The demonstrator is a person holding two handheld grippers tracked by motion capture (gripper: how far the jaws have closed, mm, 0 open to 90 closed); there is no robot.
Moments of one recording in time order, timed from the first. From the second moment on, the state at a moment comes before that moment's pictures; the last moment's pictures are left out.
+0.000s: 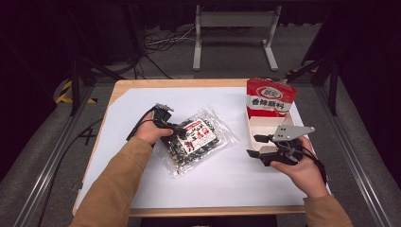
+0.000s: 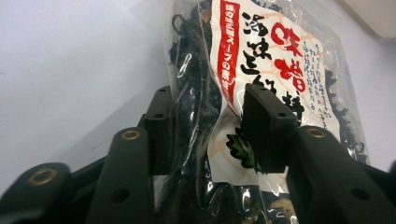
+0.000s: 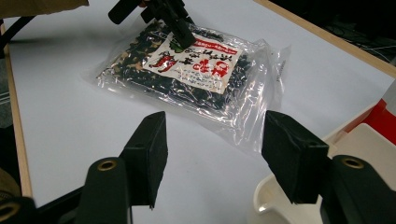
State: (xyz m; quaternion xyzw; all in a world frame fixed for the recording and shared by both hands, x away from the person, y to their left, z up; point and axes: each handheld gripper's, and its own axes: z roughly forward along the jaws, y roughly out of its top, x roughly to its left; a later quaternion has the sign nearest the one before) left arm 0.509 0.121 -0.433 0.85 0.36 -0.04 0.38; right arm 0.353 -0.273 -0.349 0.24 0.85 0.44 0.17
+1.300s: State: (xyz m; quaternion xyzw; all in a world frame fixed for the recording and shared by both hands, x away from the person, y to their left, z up) left arm 0.451 0.160 -0.375 0.80 0.33 0.10 0.50; right arm 0.347 -0.266 -0.346 0.25 0.83 0.46 0.18
